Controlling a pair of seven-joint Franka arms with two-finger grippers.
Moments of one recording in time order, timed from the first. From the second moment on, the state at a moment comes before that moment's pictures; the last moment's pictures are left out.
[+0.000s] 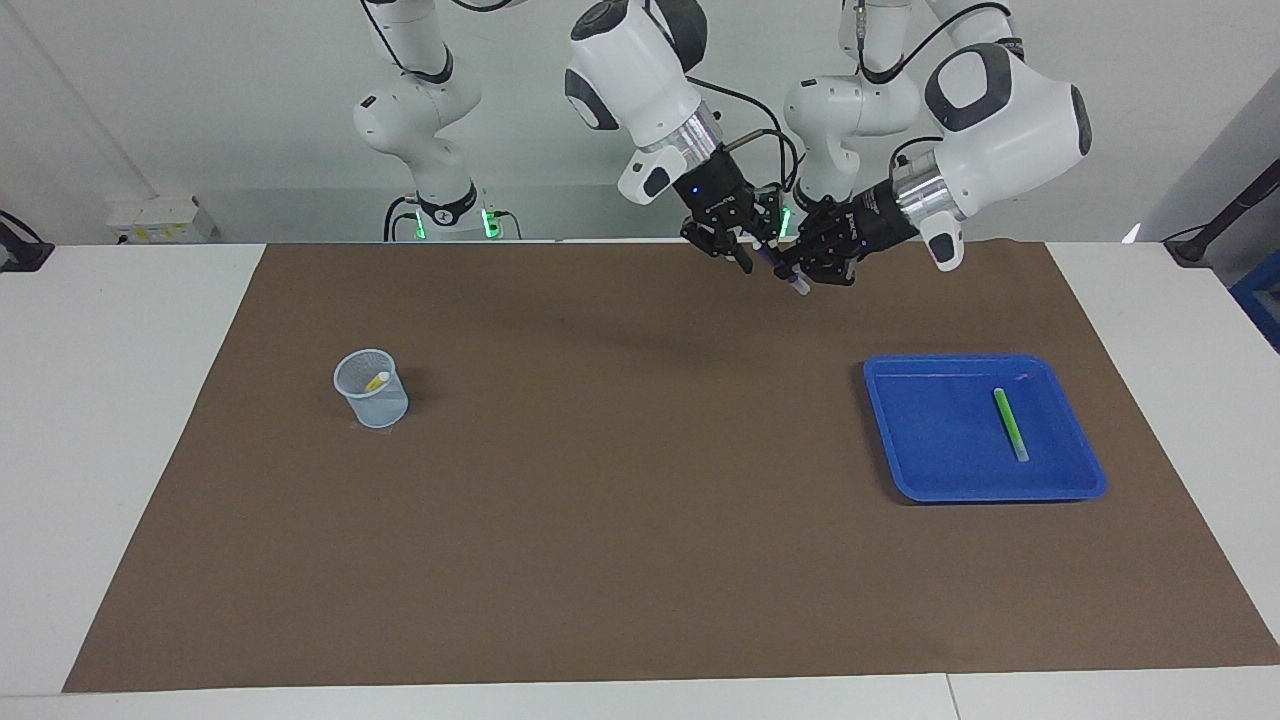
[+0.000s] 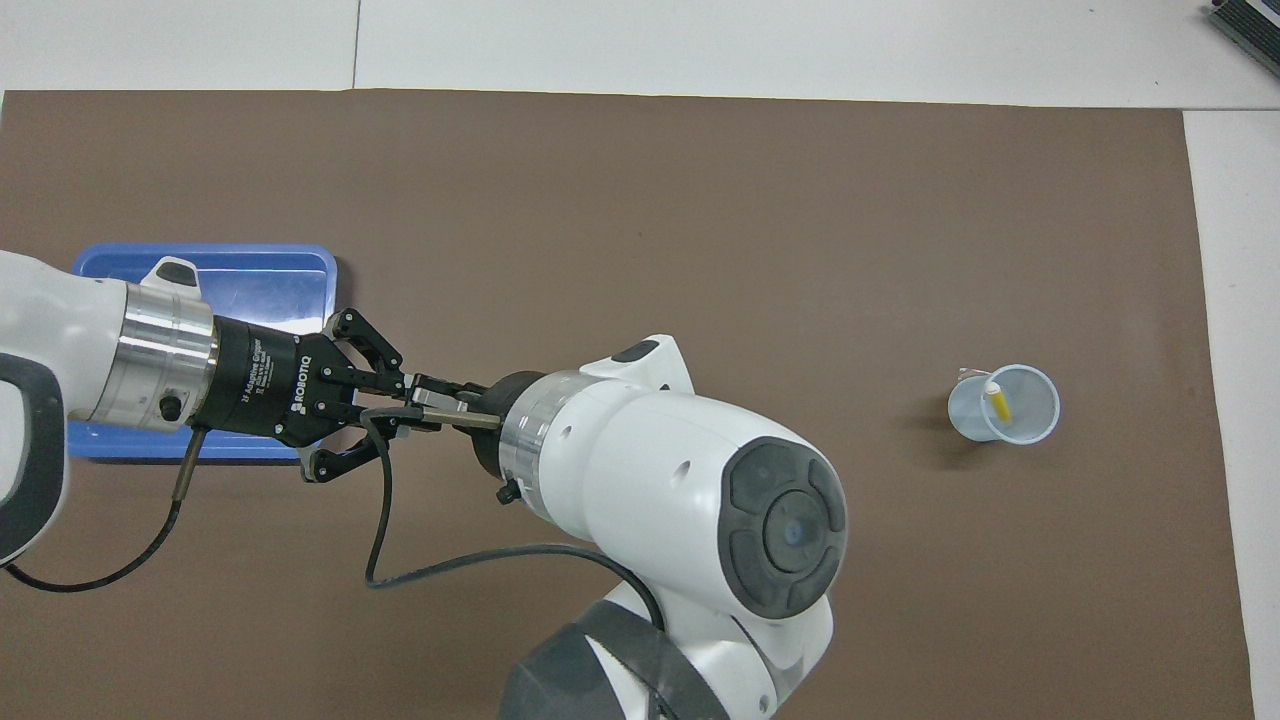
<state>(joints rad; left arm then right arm) -0.06 -0.13 -0.12 -1.99 -0.81 1.74 -1.45 0.82 0.13 -0.07 -1.73 0.43 2.44 0.80</state>
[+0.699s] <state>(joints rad) -0.06 -0.15 -0.11 -1.99 -0.81 1.74 -1.46 0.81 0.14 -0.08 -1.74 0.43 2.37 0.76</state>
